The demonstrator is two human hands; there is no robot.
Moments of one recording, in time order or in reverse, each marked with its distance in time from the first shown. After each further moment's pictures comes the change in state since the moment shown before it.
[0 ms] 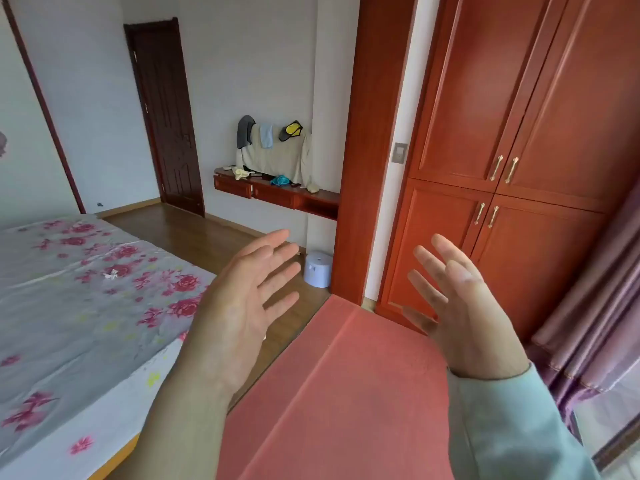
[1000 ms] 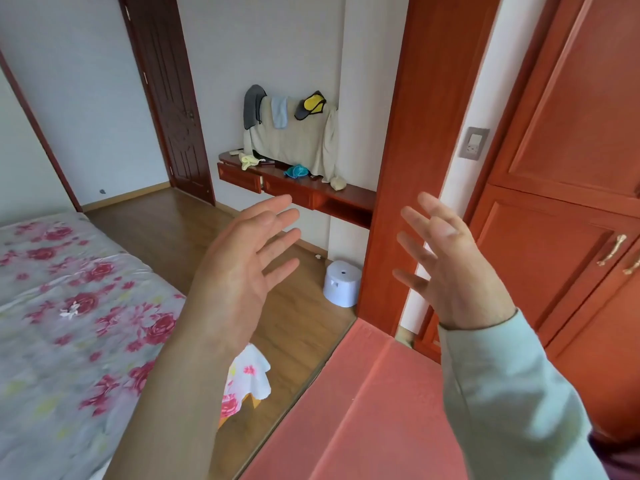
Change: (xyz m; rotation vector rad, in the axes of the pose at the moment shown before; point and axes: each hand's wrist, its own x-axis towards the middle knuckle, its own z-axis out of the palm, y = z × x) left_hand 0.528 -0.080 -0.036 0.065 0.071 0.035; right_hand 0.547 0.148 0.047 -0.035 -0.121 0.036
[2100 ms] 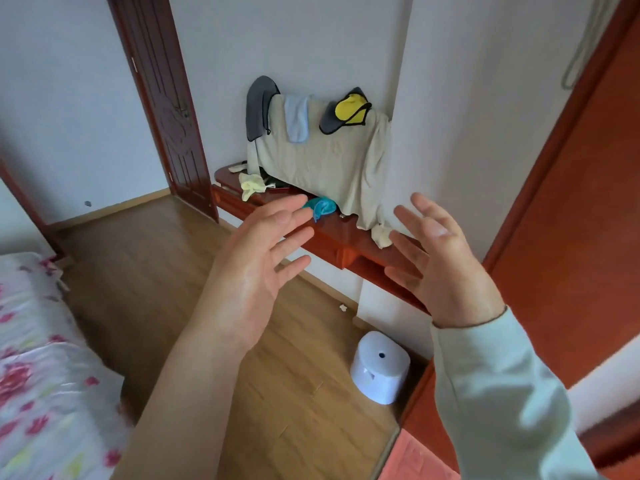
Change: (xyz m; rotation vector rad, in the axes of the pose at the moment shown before) left_hand 0.691 -0.121 -0.094 0.017 0.038 -0.052; right_hand 0.684 0.199 0.089 0.043 -0.066 0.063
